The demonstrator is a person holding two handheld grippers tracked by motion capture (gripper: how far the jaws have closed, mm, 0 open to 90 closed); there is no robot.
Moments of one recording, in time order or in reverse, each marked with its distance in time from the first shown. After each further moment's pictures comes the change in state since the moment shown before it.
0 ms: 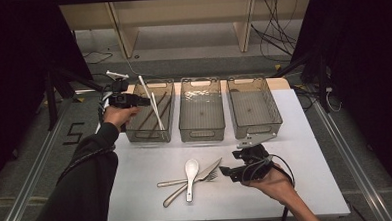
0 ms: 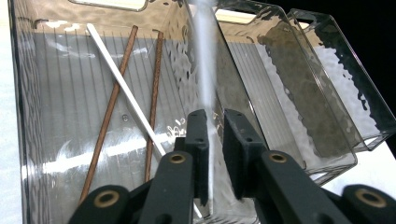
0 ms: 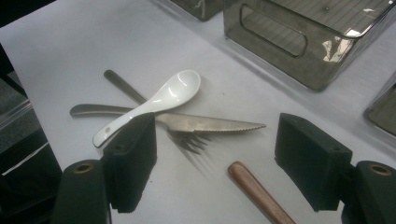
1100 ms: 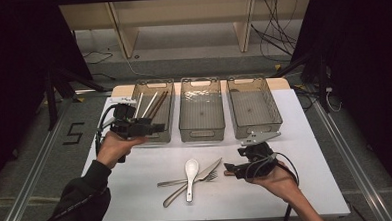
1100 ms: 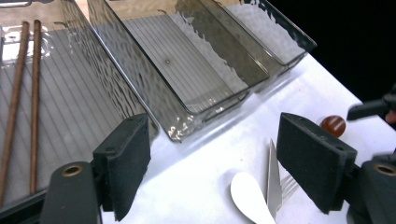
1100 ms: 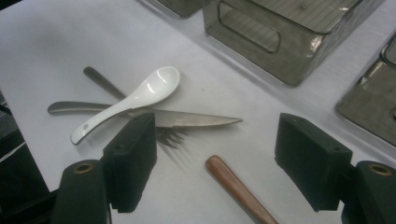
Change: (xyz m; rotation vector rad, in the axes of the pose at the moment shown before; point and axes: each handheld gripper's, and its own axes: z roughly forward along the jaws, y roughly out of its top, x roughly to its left) left arm -0.064 -0.086 -0.046 -0.030 -0.157 0.314; right arm -0.012 -0.002 -0.005 0.010 -0.049 0.003
